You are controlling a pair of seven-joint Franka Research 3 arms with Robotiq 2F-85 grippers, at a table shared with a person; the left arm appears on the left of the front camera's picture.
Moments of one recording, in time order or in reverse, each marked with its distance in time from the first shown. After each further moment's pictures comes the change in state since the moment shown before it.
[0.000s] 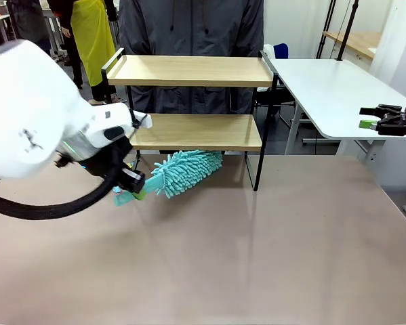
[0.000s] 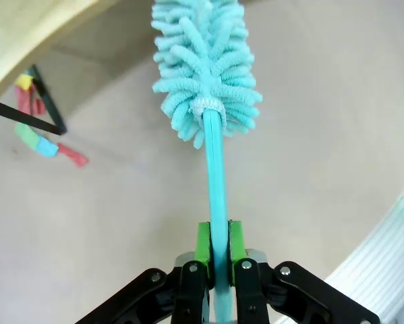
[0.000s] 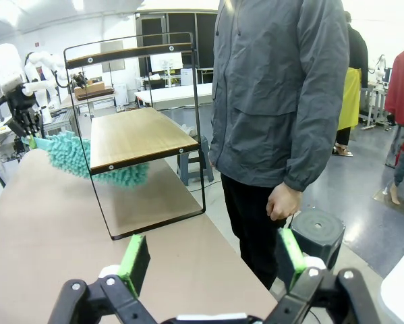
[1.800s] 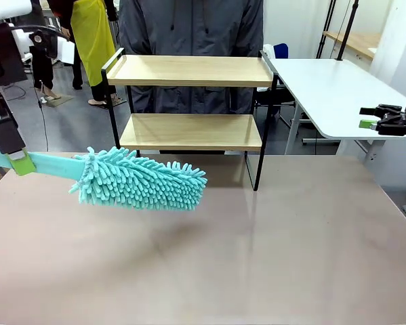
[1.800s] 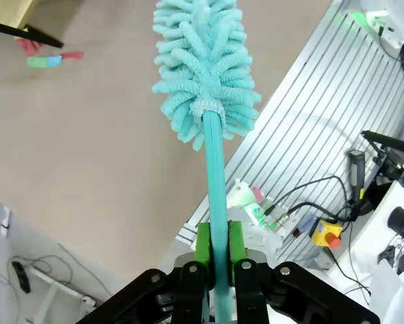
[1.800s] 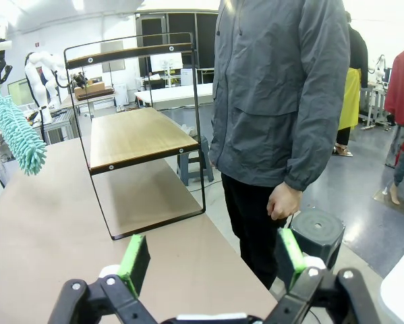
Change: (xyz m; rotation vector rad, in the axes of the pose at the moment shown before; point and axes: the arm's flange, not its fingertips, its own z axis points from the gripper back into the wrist) left arm -0.030 -0.025 0.211 -0.046 0.383 -0.305; right arm 0.000 0.000 0.000 0.000 0.000 0.000
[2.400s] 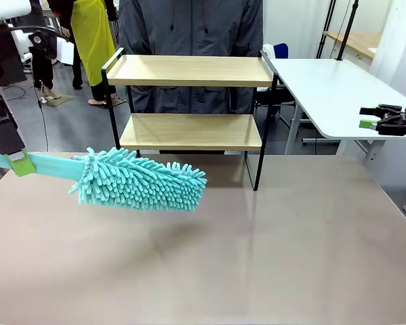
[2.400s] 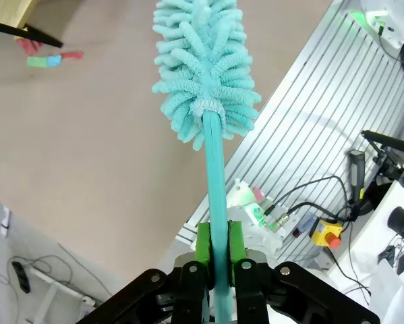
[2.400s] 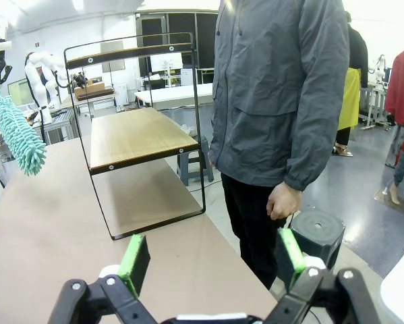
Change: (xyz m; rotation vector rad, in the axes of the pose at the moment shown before) left arm 0.000 0.000 -0.001 0.000 0.000 0.000; right arm 0.000 0.000 0.000 0.000 0.000 0.000
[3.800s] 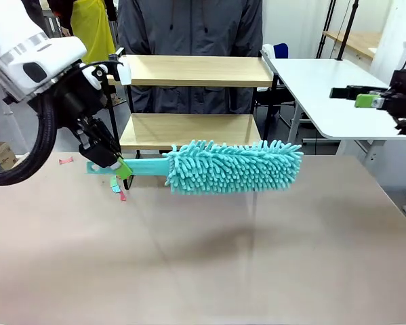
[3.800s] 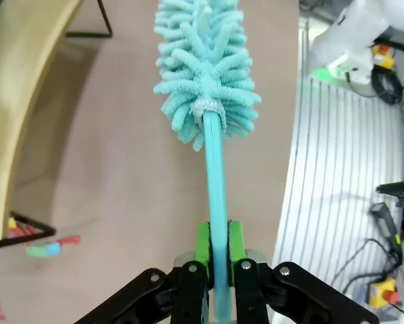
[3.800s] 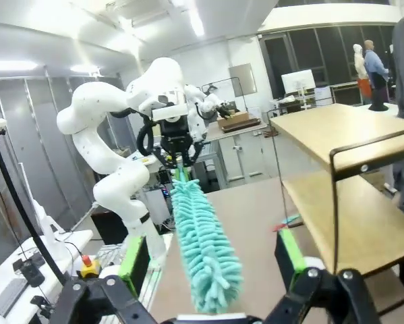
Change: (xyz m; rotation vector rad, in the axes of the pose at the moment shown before) left arm 0.077 0.033 -0.086 -0.119 -0.393 -0.390; right arm 0.115 0.210 -0.092 0.515 -0.077 -0.220
